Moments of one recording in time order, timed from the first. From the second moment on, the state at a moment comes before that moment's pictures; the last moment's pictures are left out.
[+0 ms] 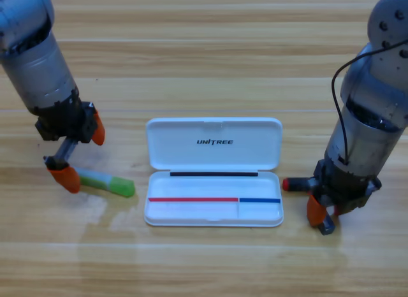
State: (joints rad) arm 0 -0.48 1.97 -1.36 0.86 -0.06 1.22; arm 1 0.81 2.05 -1.29 0.73 0.00 0.41
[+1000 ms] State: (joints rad) arm 0 -0.49 2.05 -1.29 0.72 -0.06 1.21; arm 1 0.83 2.12 -1.77 1.12 0.02 -0.65
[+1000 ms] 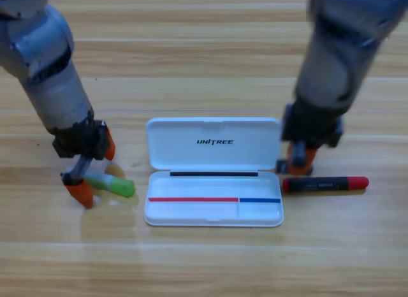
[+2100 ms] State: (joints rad) arm 0 -0.61 1.85 -1.49 1.00 0.17 1.00; arm 1 0.89 2.25 -1.86 1.12 0.09 -0.66
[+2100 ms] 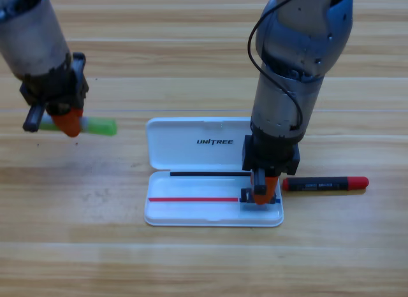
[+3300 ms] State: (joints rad) arm 0 -0.81 2.12 -1.72 1.05 -0.05 0.78; arm 1 0.66 2.05 -1.62 1.11 0.04 -0.96
